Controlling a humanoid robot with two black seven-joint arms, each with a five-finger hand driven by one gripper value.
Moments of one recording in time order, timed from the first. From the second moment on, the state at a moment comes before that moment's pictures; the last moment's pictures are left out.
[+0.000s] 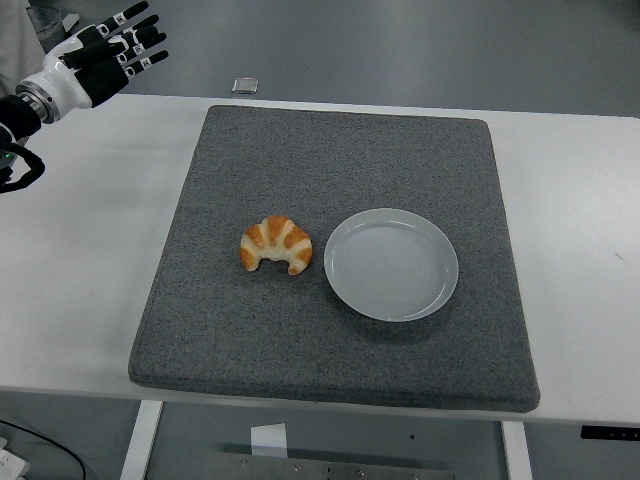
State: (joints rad) left arm -1.00 0.58 -0.47 -0.60 -0.25 -0.44 -0.04; right arm -0.02 0.00 -0.09 0.06 0.07 -0.12 0.26
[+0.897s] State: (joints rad) left arm -1.02 0.57 -0.46 -0.60 -0.03 -0.43 -0.06; right arm -0.02 0.00 -0.09 0.06 0.07 -0.12 0.26
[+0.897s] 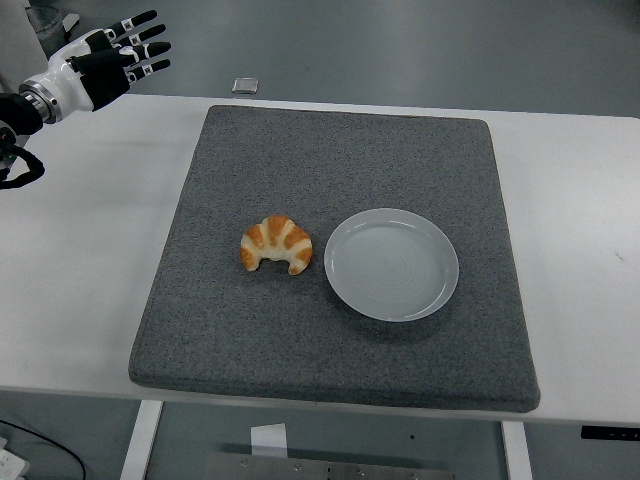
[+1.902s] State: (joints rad) left arm -1.10 0.79 -0.30 -1.38 0.77 -0.05 -0.08; right arm -0.02 0.00 -0.09 0.06 0.07 -0.12 0.26
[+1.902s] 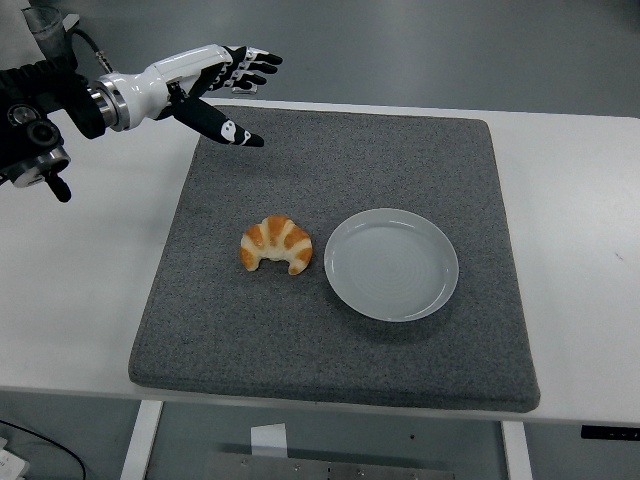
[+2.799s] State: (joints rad) left arm -1.16 0.78 -0.01 -1.50 1.11 0.09 -0.07; right arm -0.02 0.00 -0.09 0.06 0.07 -0.12 0.26
